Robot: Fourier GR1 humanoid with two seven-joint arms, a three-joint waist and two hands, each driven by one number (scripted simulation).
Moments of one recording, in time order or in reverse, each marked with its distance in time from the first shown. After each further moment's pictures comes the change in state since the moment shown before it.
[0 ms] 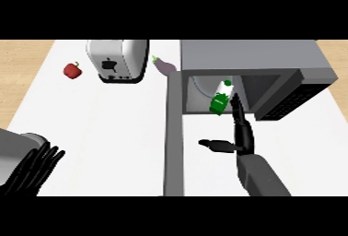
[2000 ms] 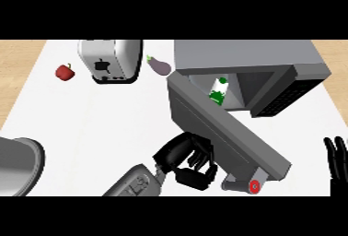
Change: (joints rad) left arm -0.720 -0.024 -1.017 0.672 -0.333 0.831 0.005; right arm 0.841 -0.297 0.011 -1.322 -0.203 0.217 0.346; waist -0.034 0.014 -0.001
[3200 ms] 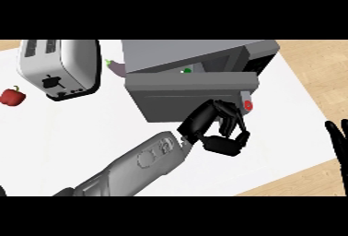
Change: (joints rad) left arm -0.436 -0.004 -0.173 0.209 0.570 0.313 -0.112; right arm -0.120 -0.147 0.025 -0.240 -0.110 0.158 0.171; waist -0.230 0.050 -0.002
